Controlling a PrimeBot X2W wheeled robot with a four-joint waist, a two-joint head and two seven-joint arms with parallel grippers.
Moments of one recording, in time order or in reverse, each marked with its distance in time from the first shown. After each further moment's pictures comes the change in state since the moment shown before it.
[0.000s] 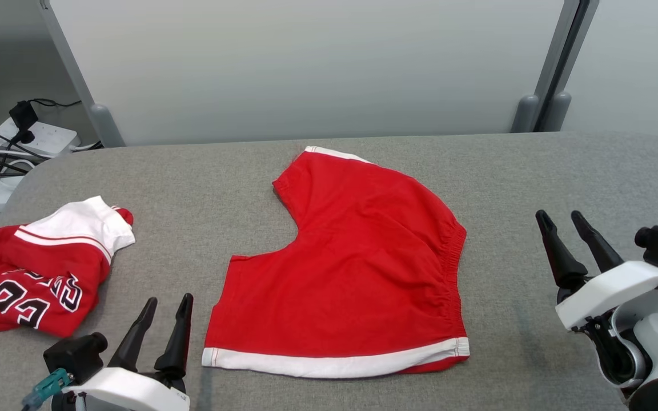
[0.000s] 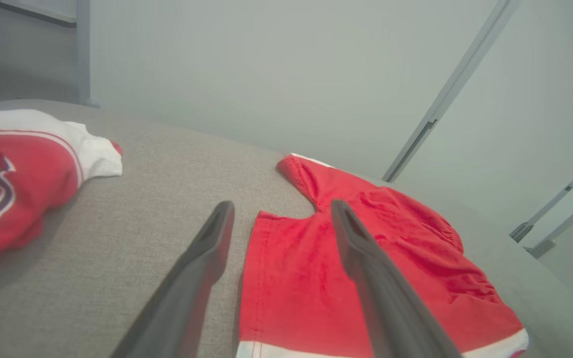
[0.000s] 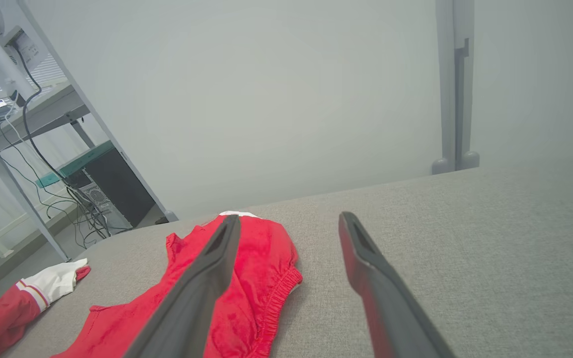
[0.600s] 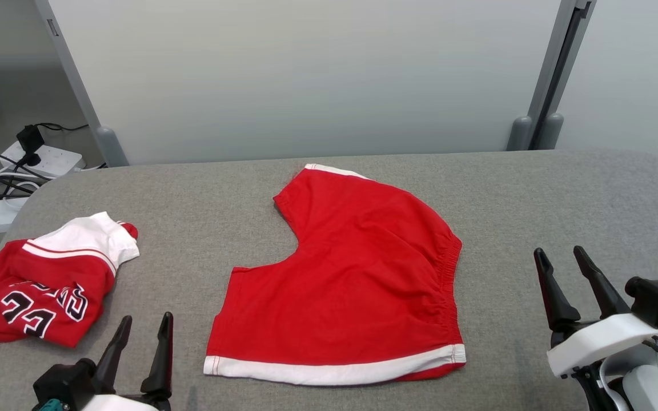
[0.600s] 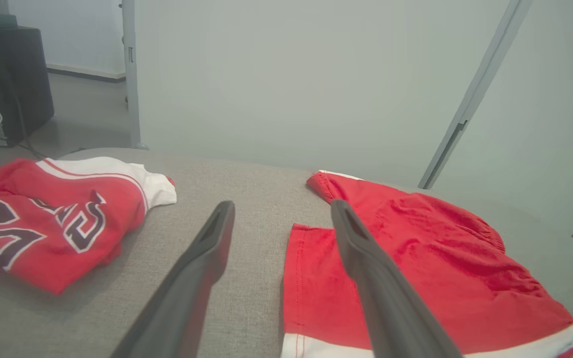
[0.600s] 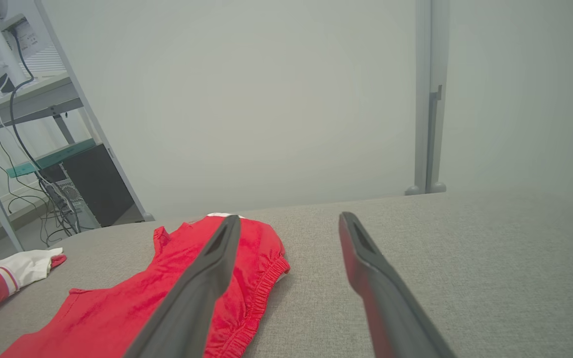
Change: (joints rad) left arm 0.119 -0.100 0.219 -0.078 0.289 0.000 0.000; right arm 0.225 0.152 -0.292 -0.135 -0.401 0.000 0.000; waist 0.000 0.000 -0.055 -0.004
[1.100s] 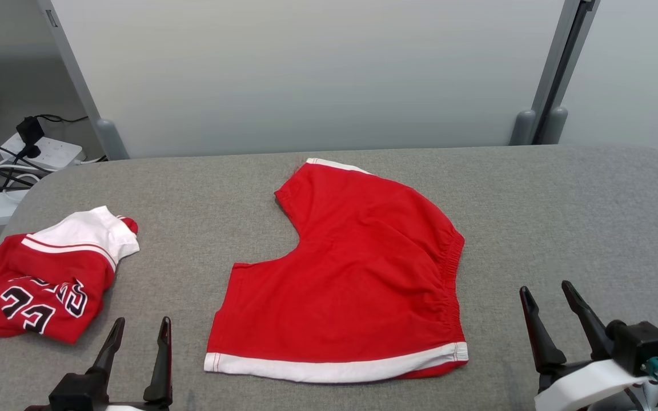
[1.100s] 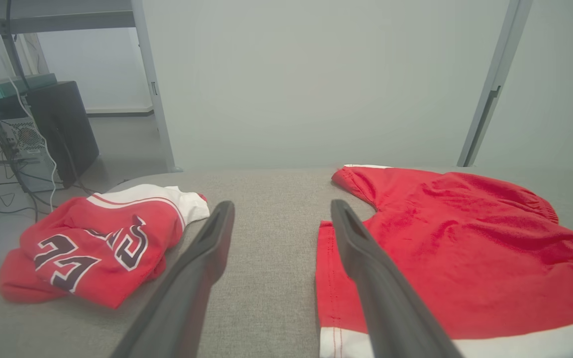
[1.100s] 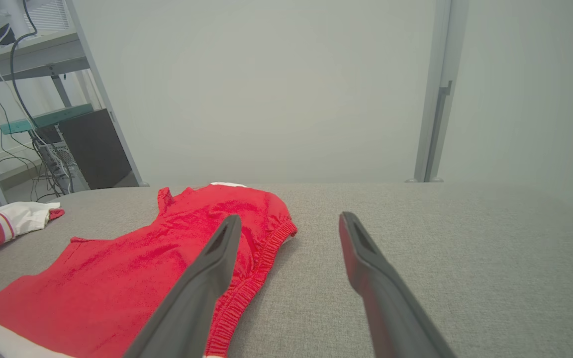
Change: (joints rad) left arm 0.059 -0.080 0.119 -0.110 0.303 0.036 0.000; right arm 0.158 0.086 -0.092 -0.129 -0.231 0.000 0.000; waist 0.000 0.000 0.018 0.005
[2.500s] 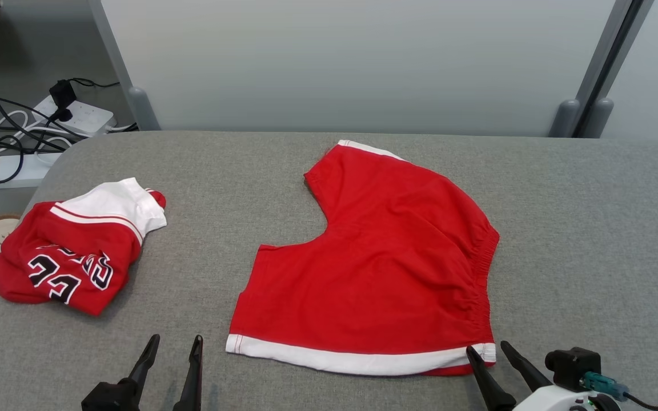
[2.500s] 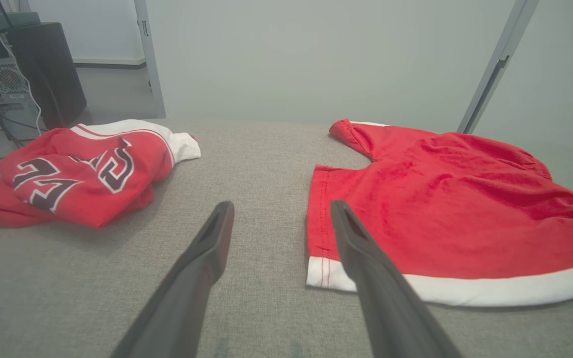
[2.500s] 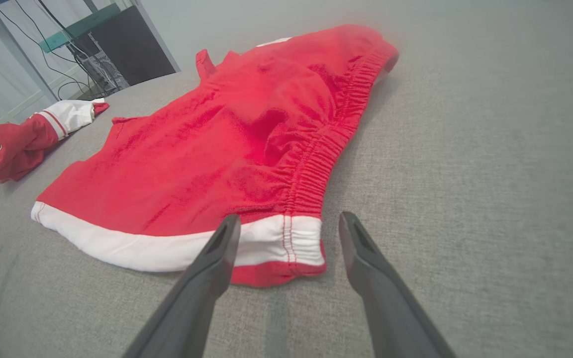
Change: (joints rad) left arm 0.012 -0.004 -0.092 0.057 -0.052 -0.008 0.000; right arm -0.090 -0.044 0.358 0.299 0.330 0.000 0.000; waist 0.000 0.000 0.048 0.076
